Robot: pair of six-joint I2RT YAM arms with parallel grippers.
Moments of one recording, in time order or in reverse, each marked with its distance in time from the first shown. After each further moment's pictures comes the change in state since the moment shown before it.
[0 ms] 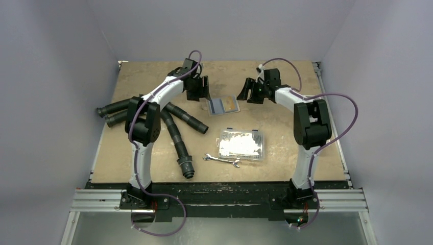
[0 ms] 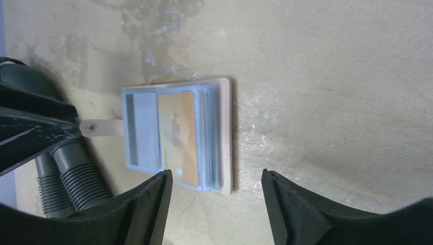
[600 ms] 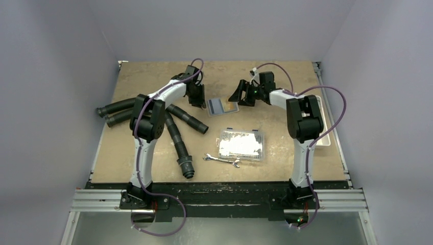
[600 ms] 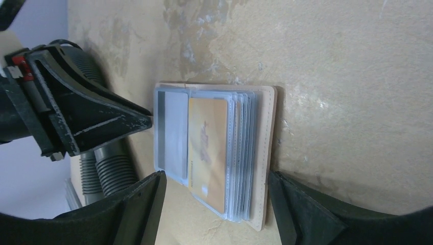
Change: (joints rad) left arm 0.002 0.095 -0.019 0.002 0.016 0.007; right arm 0.005 0.150 0.032 0.142 -0.202 0.080
